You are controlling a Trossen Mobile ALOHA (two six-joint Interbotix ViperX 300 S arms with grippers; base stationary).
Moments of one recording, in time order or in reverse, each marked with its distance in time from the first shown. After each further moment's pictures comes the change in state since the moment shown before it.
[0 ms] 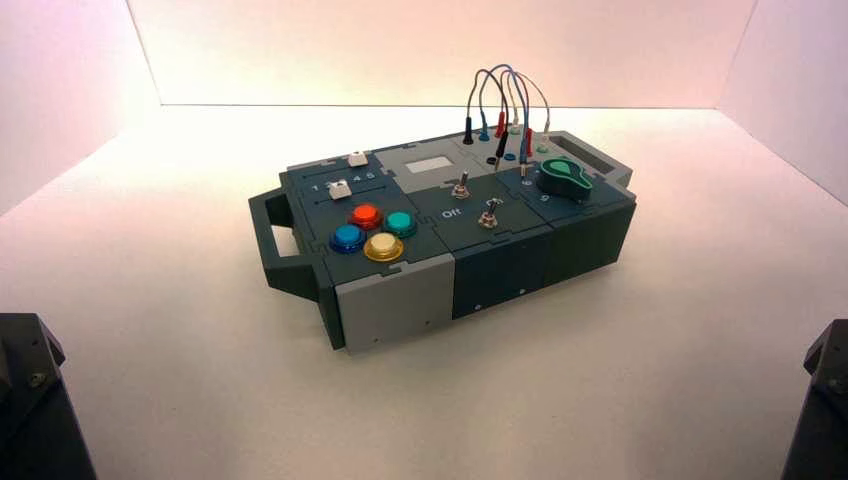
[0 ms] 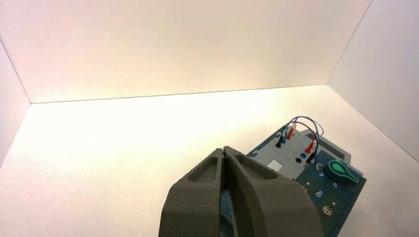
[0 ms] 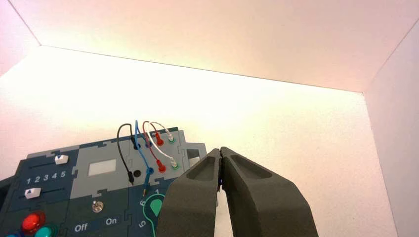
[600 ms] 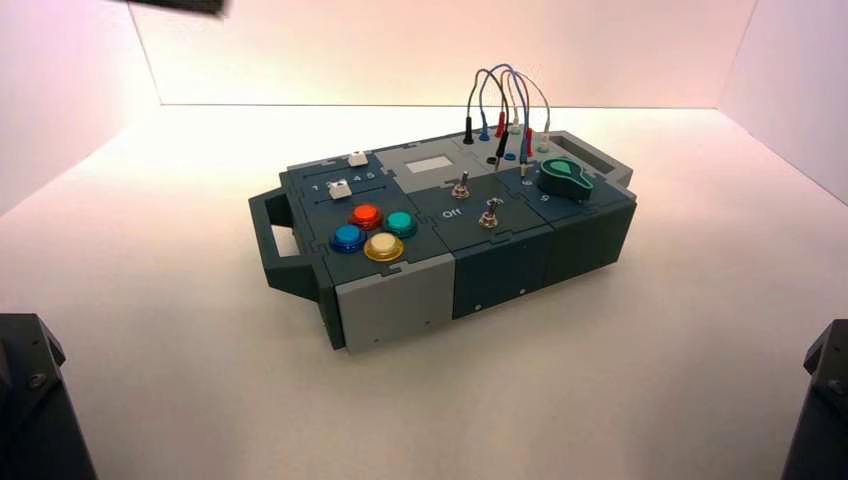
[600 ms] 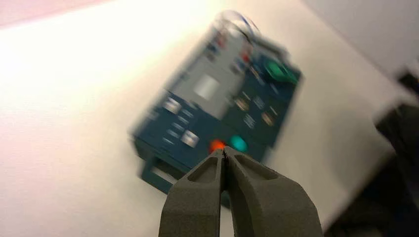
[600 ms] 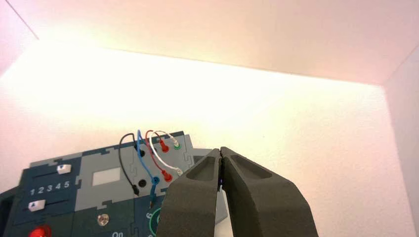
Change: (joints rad) left arm -0.403 0.379 -0.066 -0.011 0.092 0.000; right arm 0.008 0.301 -0.156 0.048 -0.018 -0.012
